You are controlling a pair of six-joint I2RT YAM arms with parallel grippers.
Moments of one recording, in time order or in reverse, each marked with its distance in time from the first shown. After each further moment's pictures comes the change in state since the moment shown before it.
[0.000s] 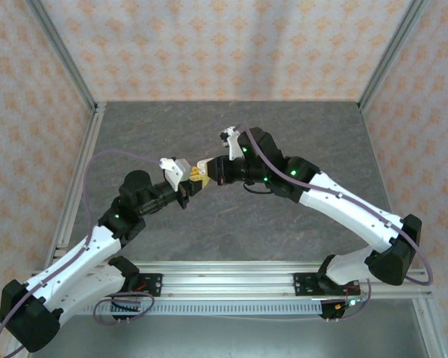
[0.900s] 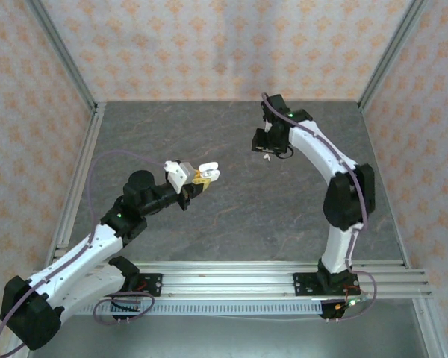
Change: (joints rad) left arm 0.000 0.026 -0.015 -0.022 0.005 0.074; right arm -0.505 0.553 0.349 -0.445 0.112 -0.169
